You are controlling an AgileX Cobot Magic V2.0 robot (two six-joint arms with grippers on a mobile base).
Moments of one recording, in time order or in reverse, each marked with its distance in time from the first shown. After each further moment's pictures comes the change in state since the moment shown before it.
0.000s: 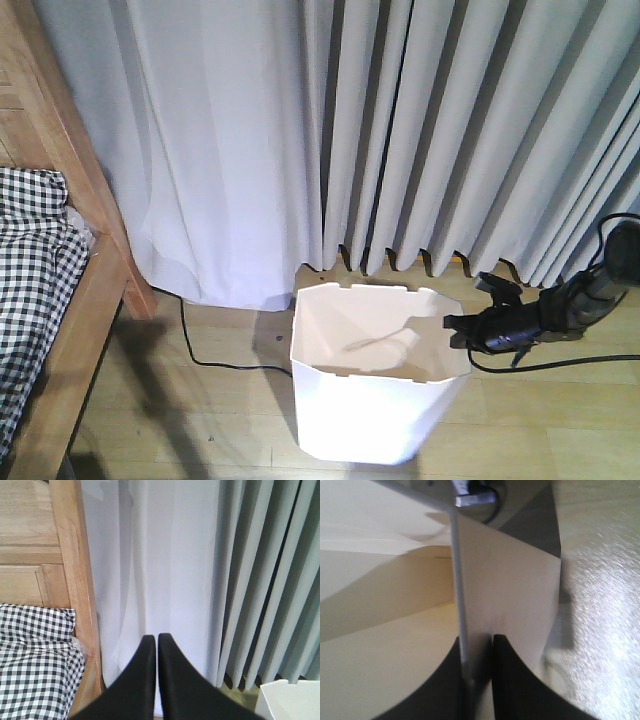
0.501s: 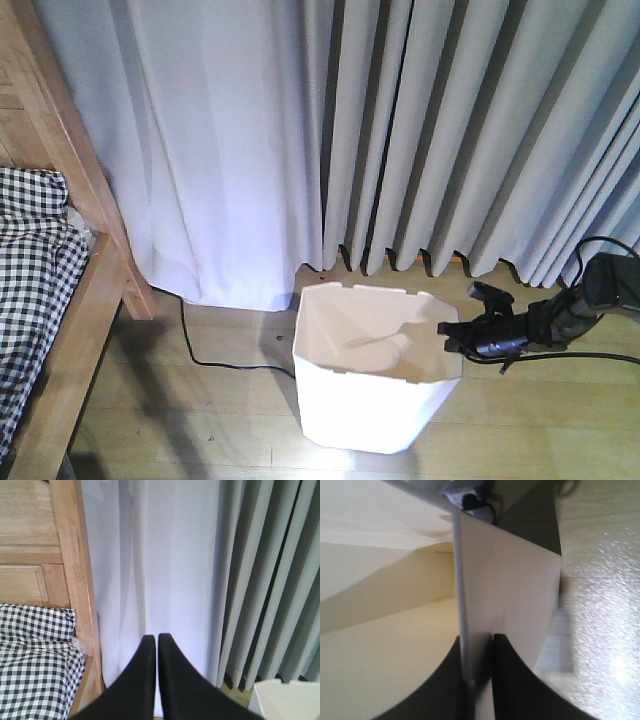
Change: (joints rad) left arm 0.000 0.000 0.000 0.000 0.000 0.000; right arm 0.000 0.189 -0.208 0.028 -0.009 -0.010
